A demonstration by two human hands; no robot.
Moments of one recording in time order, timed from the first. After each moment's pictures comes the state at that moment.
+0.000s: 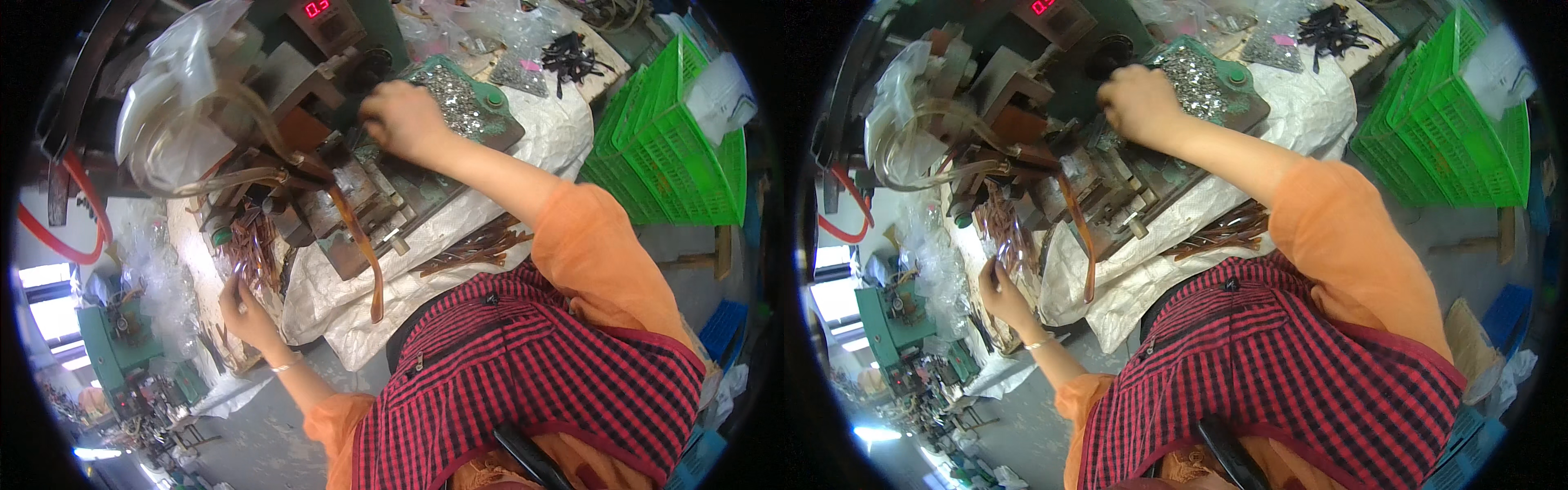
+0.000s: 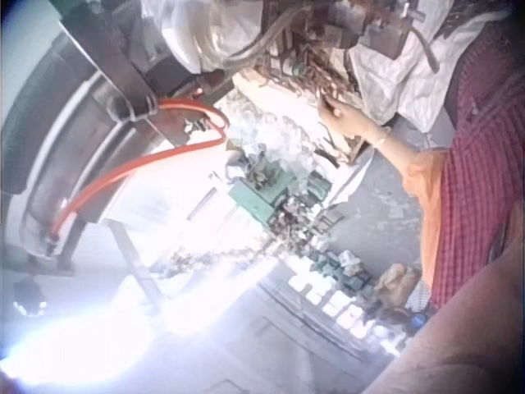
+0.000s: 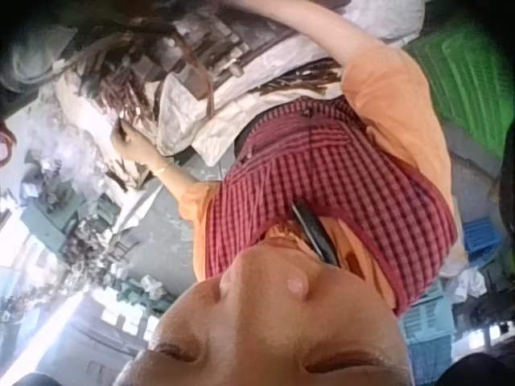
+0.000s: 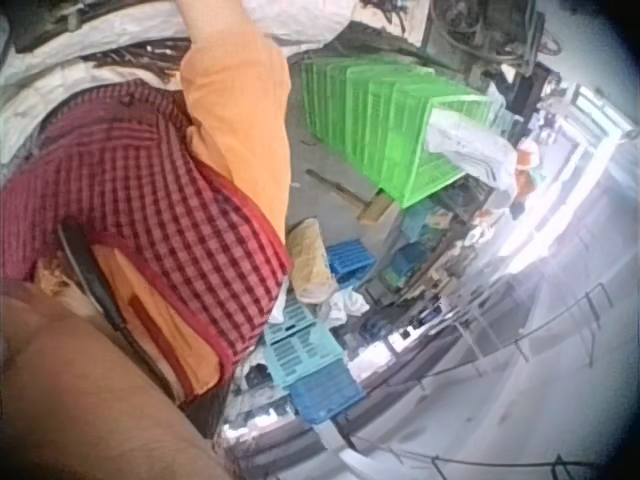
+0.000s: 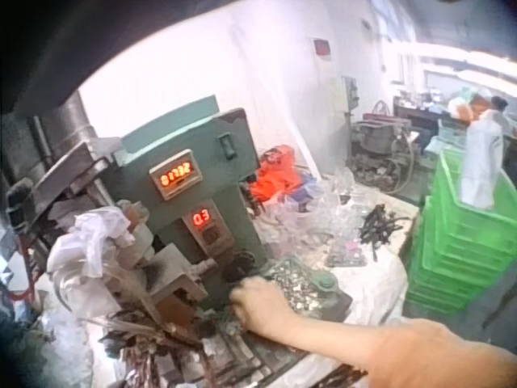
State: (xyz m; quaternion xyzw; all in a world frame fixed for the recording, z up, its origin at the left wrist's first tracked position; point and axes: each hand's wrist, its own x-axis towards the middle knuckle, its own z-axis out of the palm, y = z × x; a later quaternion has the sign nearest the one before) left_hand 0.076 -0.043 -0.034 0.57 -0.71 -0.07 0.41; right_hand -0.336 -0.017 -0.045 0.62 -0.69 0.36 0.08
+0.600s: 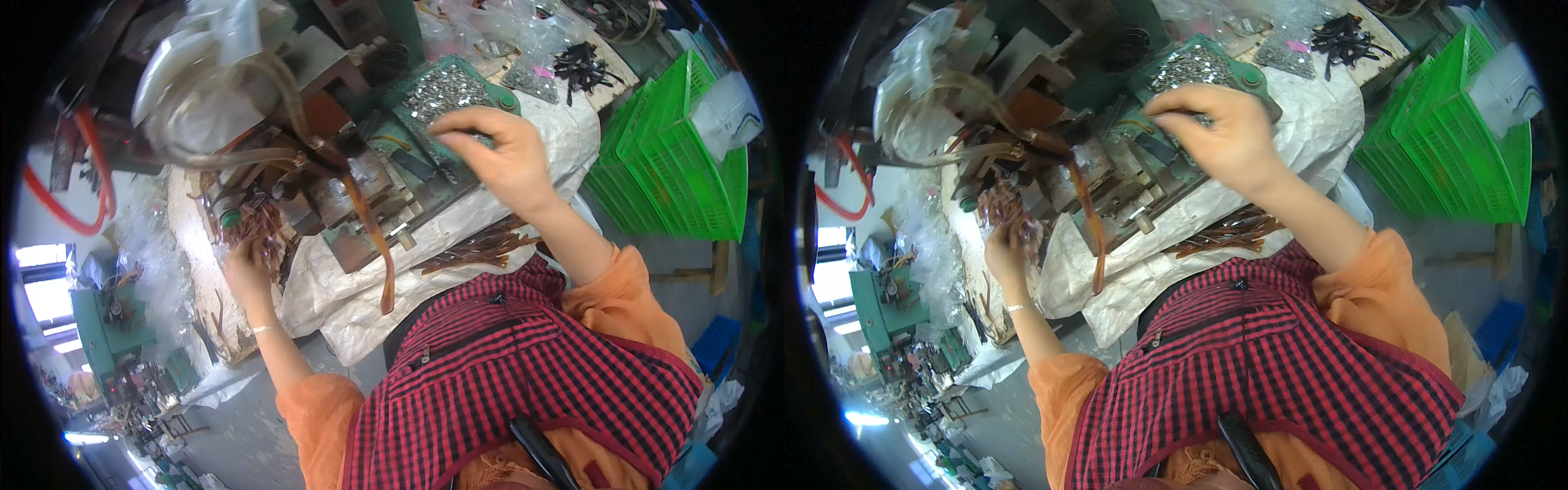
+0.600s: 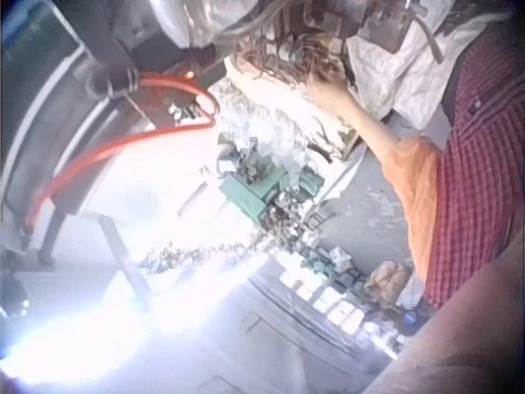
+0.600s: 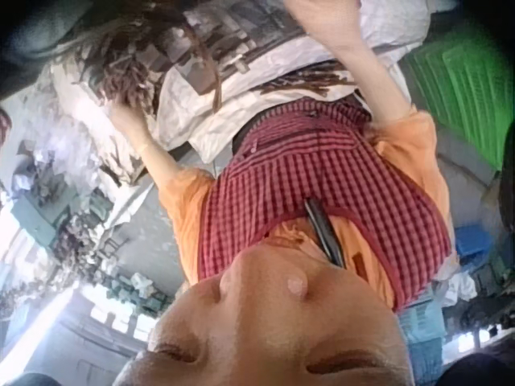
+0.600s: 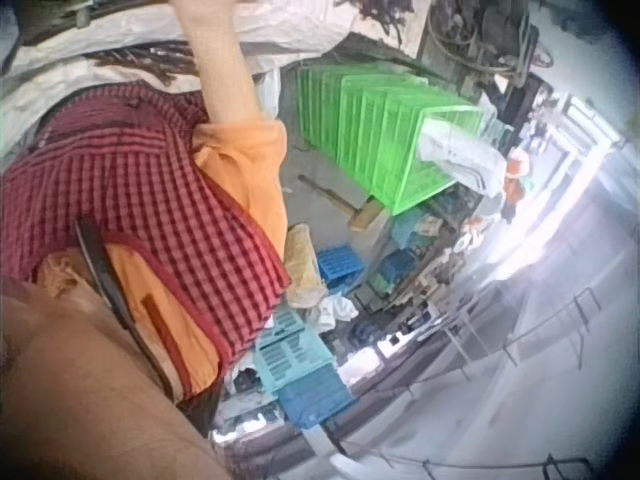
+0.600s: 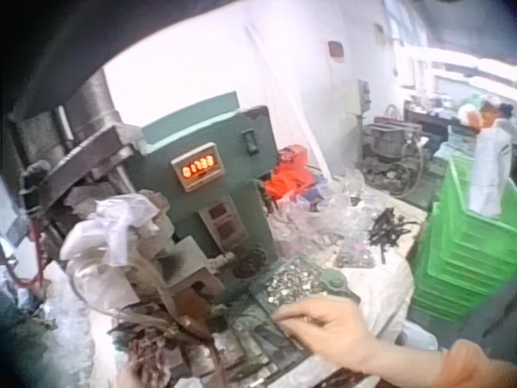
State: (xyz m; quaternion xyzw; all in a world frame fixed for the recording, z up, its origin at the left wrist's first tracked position) left_hand 0.056 -0.094 -0.038 0.58 -0.81 0.00 0.13; right_hand -0.336 0.096 0.015 0.51 -0.58 0.61 -0.17
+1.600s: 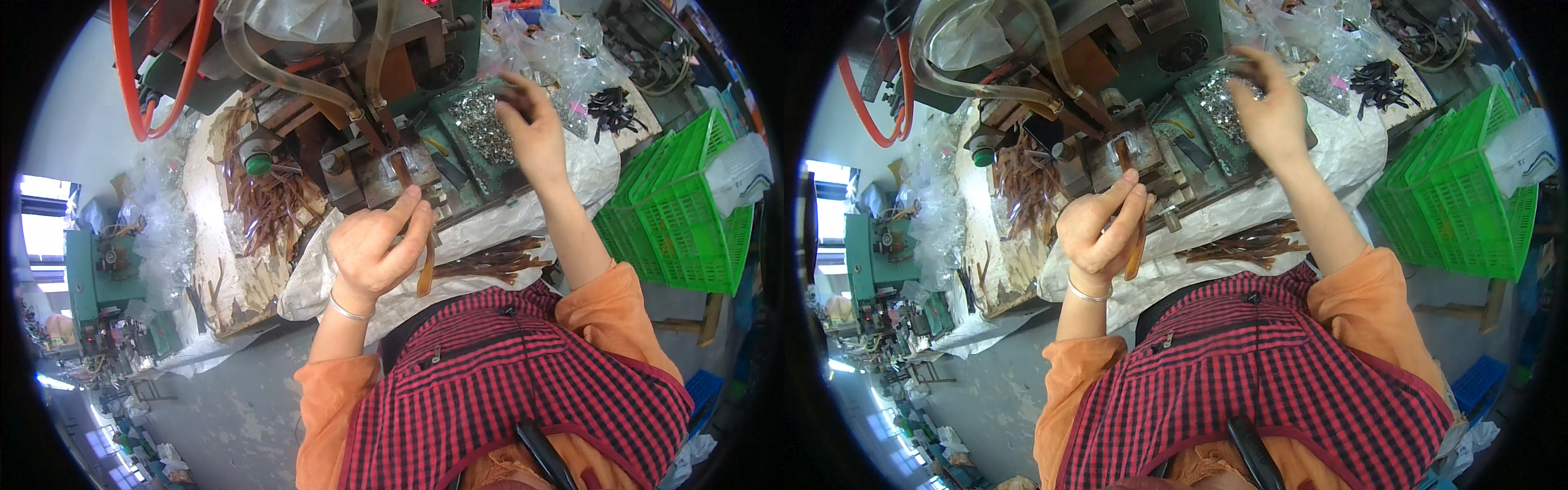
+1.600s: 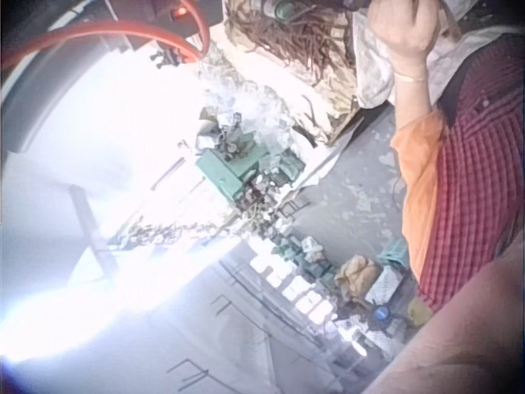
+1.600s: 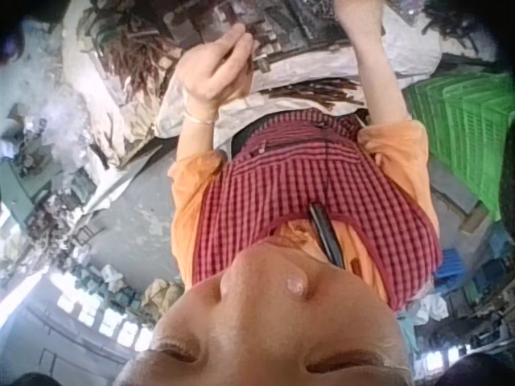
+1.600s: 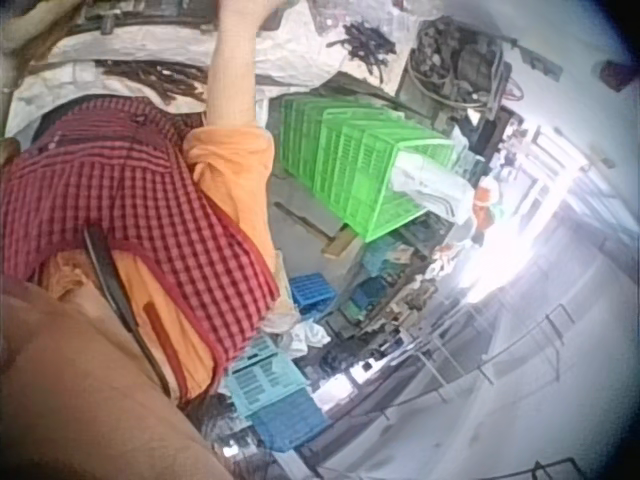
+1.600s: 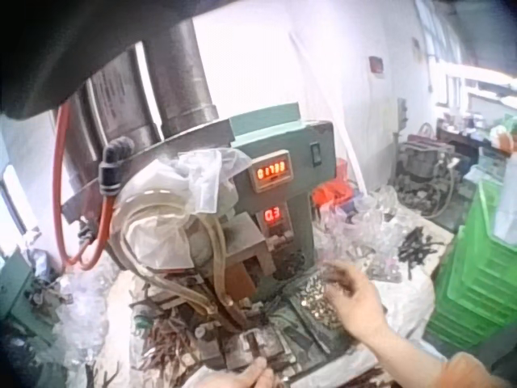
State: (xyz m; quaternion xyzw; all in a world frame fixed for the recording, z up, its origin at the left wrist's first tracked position) left_hand -0.101 0.007 0.027 0.08 -0.87 0.04 0.48; right_hand -0.360 0.047 -0.008 0.41 -0.62 0.66 -0.15
